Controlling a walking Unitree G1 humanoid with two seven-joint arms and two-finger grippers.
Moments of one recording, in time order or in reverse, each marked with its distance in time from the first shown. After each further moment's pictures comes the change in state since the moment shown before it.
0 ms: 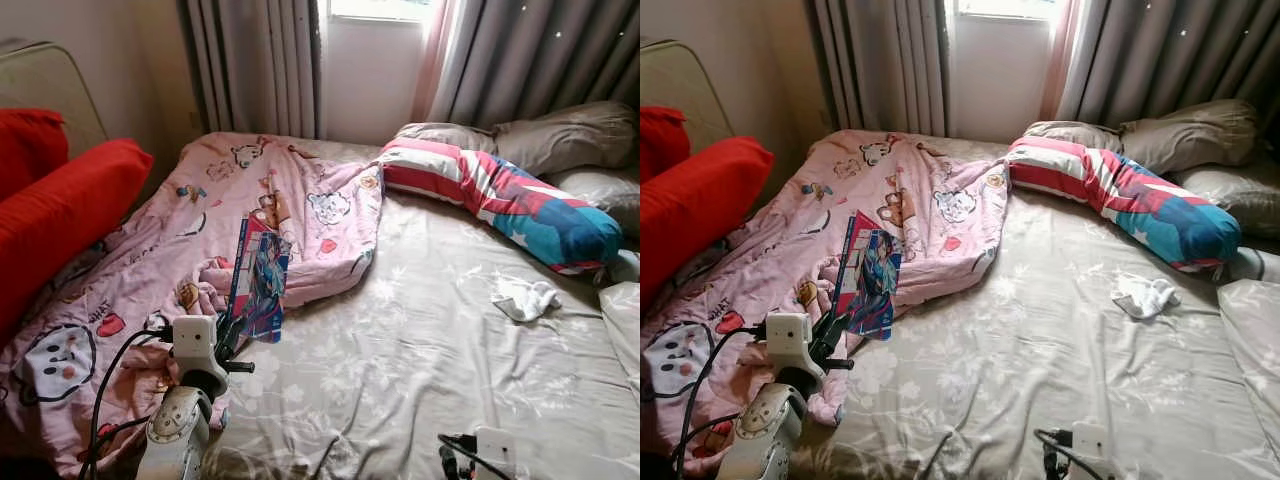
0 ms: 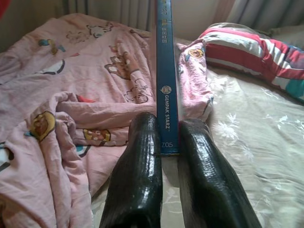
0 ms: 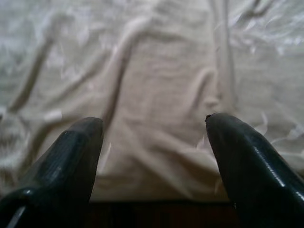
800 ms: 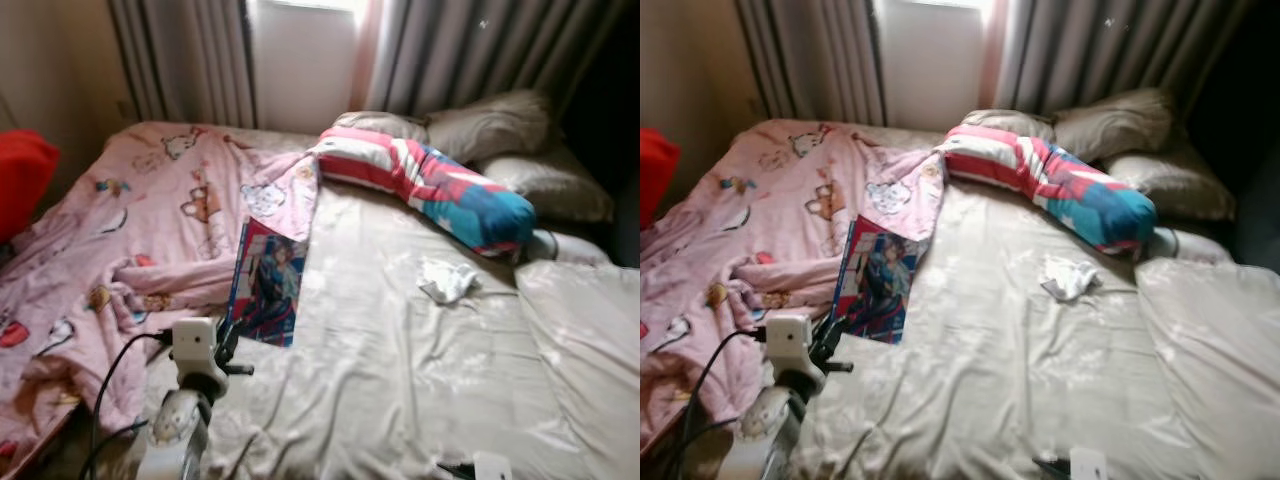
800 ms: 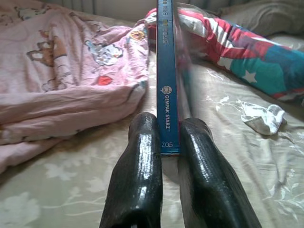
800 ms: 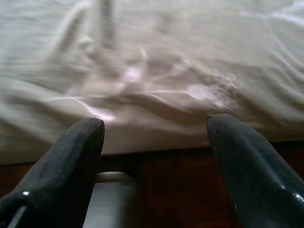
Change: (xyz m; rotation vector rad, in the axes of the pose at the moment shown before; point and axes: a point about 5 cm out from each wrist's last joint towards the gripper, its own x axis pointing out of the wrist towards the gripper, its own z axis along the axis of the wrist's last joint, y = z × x) left arm 0.000 0.001 0.001 0.002 0.000 0.001; right arm -0.006 0.000 -0.021 0.004 0.108 0.022
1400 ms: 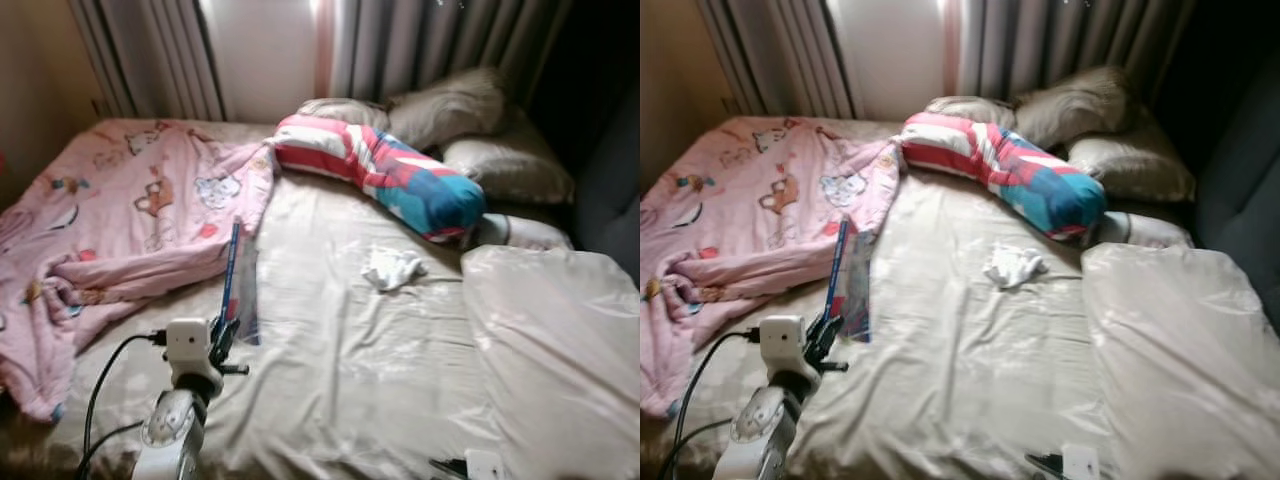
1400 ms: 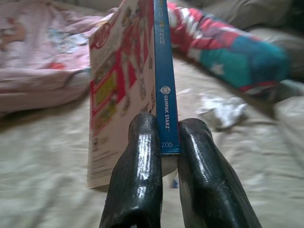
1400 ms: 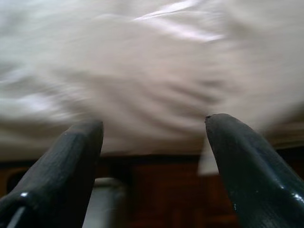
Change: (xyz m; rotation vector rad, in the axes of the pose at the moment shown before) left arm -0.002 -0.006 -0.004 -0.024 0.009 -0.003; right arm 0.000 -0.012 0.003 -0.023 0.000 -0.022
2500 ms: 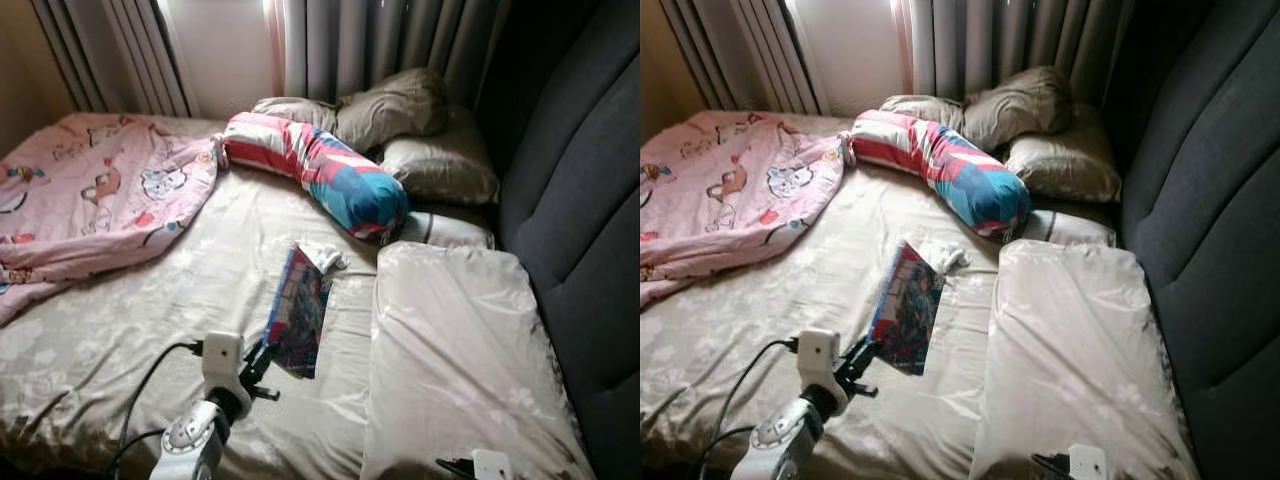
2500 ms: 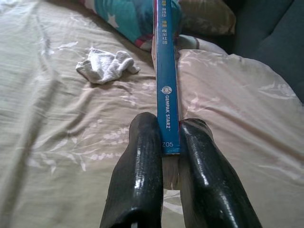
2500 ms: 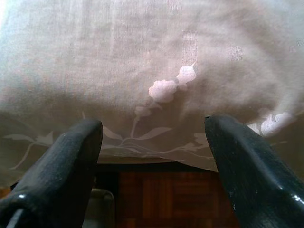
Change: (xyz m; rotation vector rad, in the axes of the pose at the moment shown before) left arm -0.006 -0.027 -0.018 -0.074 0.137 -0.233; right arm 0.000 0.009 0.001 0.017 -0.019 0.019
